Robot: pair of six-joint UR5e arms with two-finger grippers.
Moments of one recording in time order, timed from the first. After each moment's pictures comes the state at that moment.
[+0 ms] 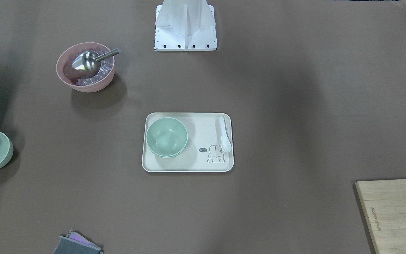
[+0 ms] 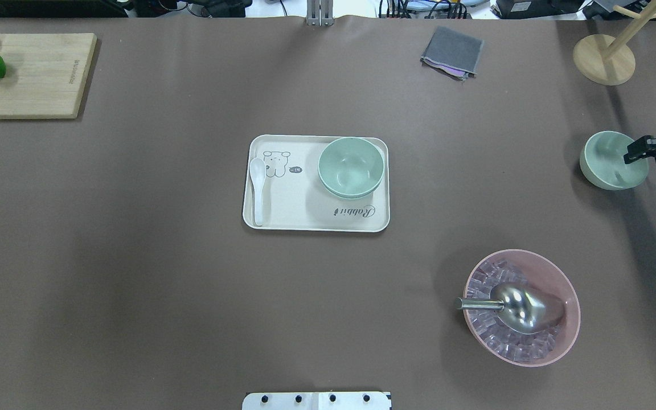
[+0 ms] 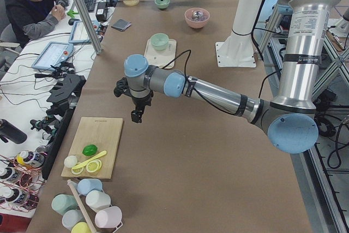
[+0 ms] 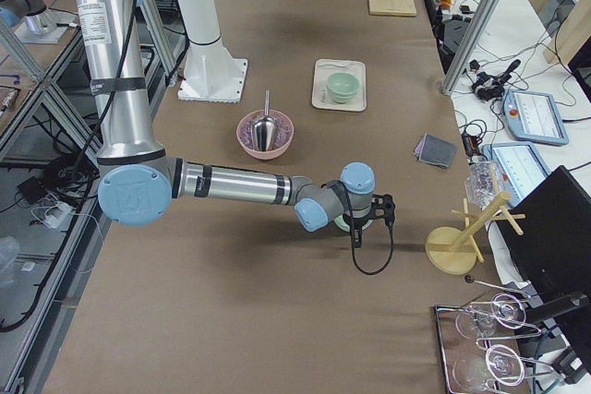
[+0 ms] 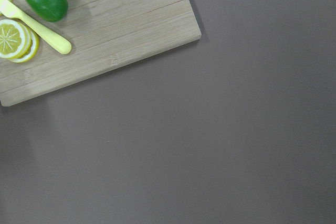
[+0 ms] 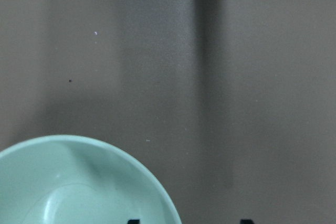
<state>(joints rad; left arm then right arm) -1.41 -1.66 -1.81 -1.52 -2.37 0.04 1.21 -1.45 1.30 -0.93 2.21 0.58</state>
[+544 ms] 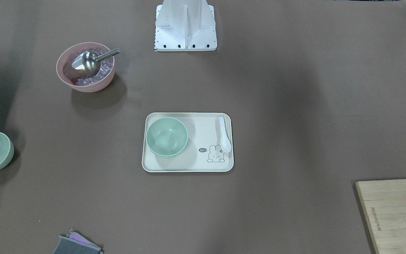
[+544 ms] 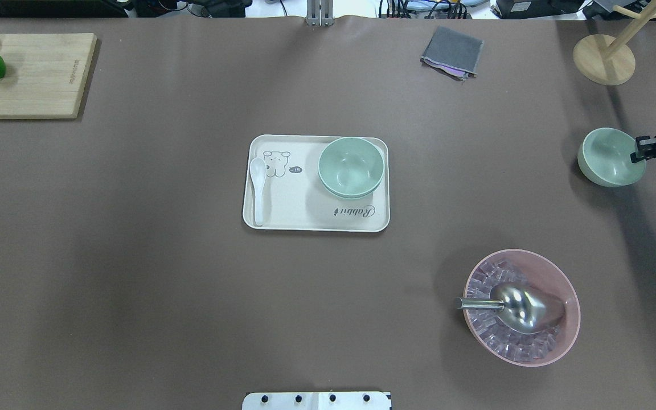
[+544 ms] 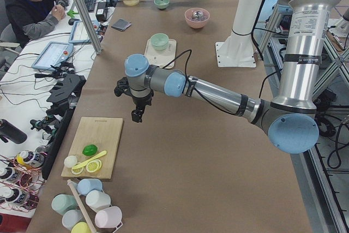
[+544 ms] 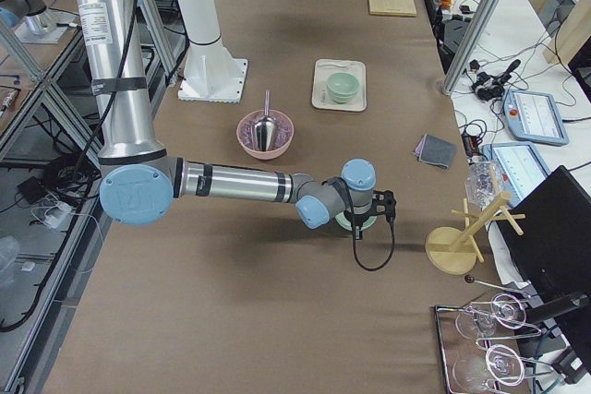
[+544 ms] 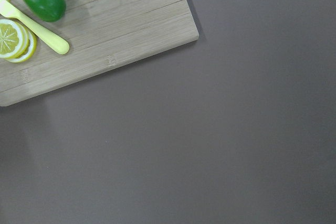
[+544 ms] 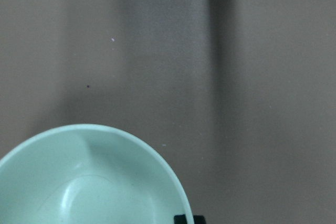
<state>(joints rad) -1.41 -1.65 -1.82 -1.52 -2.37 0.03 1.20 -1.45 1.31 -0.94 2.22 0.59</state>
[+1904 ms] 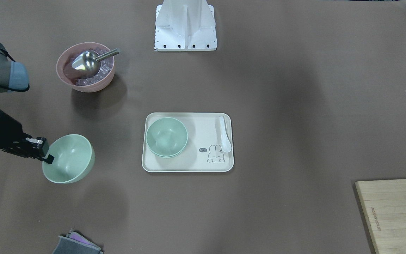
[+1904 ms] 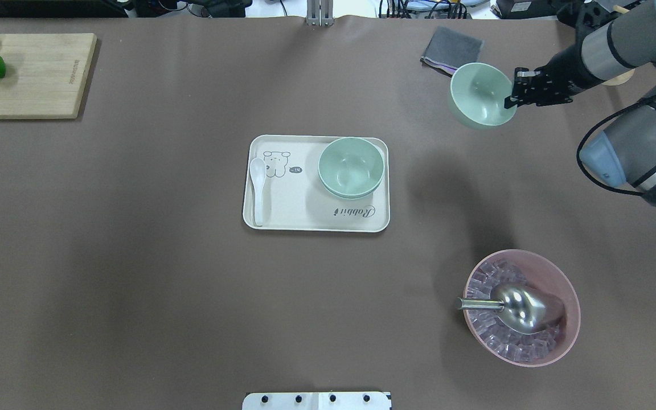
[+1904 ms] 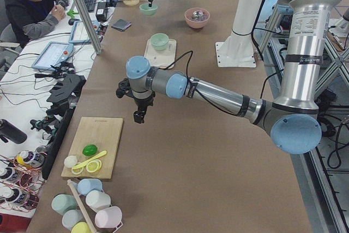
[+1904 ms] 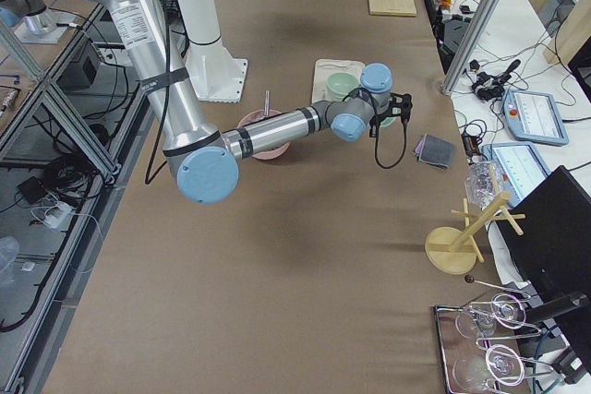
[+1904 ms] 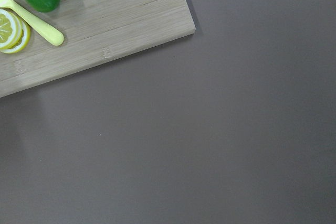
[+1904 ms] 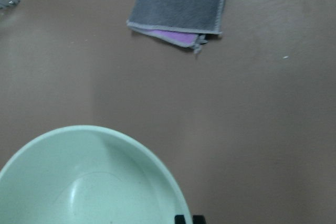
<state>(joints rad) -1.41 -1.64 -1.82 -1.52 -2.39 0.03 1.04 -1.17 1.51 -0.95 2.28 1.12</state>
